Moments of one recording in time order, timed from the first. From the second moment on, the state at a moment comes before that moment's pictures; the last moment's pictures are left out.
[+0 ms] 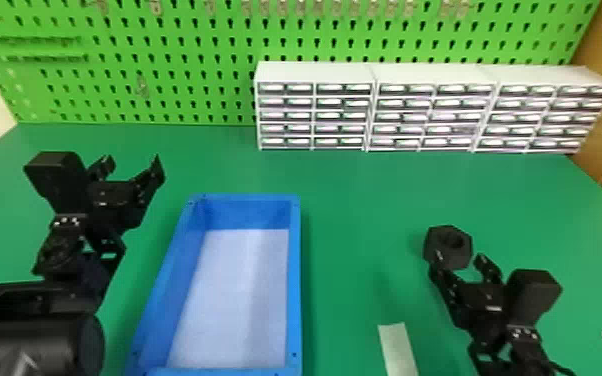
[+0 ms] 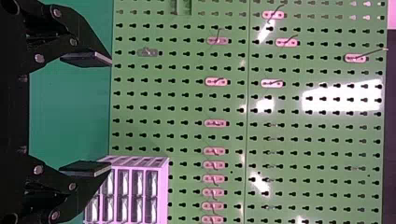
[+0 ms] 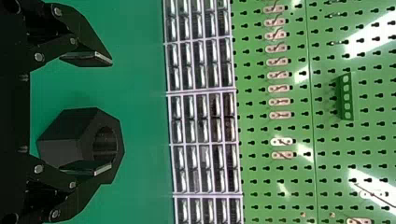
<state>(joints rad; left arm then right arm) -0.02 0.11 0.10 -1.77 0.13 0.15 -0.07 0.17 -0.06 -0.03 -1.57 -0.13 -0.11 0.03</state>
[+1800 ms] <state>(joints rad) -0.01 0.11 0.11 -1.77 0.14 0.15 -0.08 -0.12 -0.12 -0.16 -1.66 -0.13 0.49 0.14</state>
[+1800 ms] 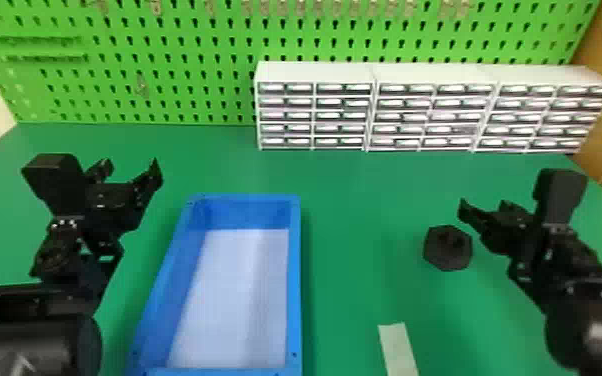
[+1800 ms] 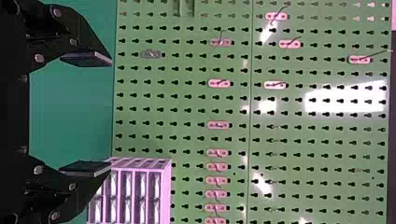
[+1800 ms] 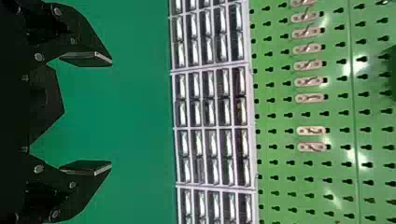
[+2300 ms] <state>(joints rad) -0.02 0.11 0.11 -1.77 0.14 0.16 -0.08 -0.33 -0.21 -0.12 -1.64 -0.13 0.89 0.15</state>
